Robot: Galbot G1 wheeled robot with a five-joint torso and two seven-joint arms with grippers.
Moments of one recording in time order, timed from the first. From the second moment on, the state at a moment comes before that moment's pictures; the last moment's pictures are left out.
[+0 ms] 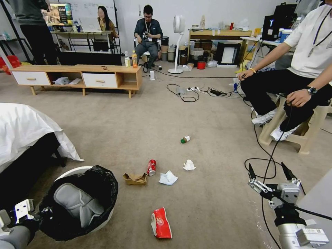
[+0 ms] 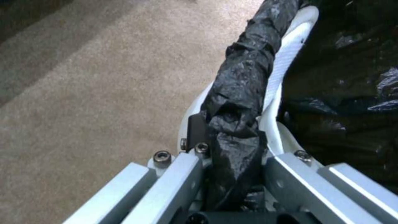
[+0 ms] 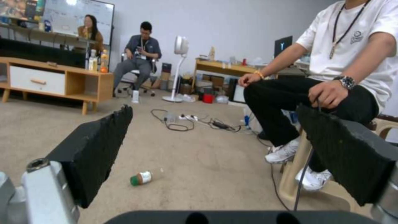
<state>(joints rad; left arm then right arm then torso) 1.60 -1.15 -1.04 -2.14 -1.10 0.74 -0.43 -1.61 1.47 0.81 2.22 0.10 0.10 -0.08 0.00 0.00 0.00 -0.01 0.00</state>
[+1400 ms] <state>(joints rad) 1.65 -1.23 -1.06 -2.16 -1.02 0.74 -0.41 -1.44 0.98 0.46 2.37 1.06 -0.74 0.52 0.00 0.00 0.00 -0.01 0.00</state>
